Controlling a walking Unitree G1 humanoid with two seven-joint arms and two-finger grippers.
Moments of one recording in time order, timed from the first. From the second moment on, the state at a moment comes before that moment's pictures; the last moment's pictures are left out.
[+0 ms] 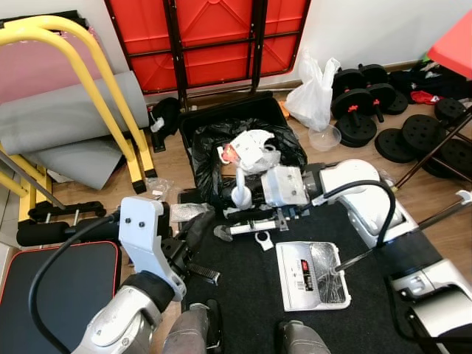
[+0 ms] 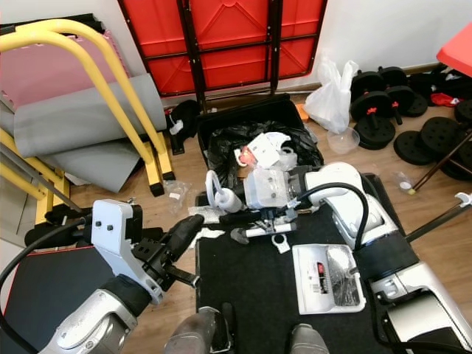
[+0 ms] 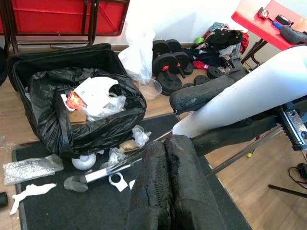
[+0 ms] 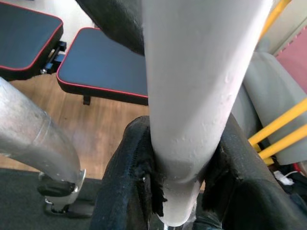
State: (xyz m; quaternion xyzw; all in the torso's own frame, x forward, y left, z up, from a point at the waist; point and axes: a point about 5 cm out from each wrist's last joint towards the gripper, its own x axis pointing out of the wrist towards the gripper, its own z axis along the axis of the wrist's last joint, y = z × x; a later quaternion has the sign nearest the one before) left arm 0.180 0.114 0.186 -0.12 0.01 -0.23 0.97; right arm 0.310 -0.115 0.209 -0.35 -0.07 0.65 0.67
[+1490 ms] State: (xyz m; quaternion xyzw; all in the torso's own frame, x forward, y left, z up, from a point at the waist) left arm 0.181 0.112 0.189 -0.12 0.01 -0.24 0.96; right arm 0.308 -0.142 0.278 -0.14 -0.06 0.69 0.71
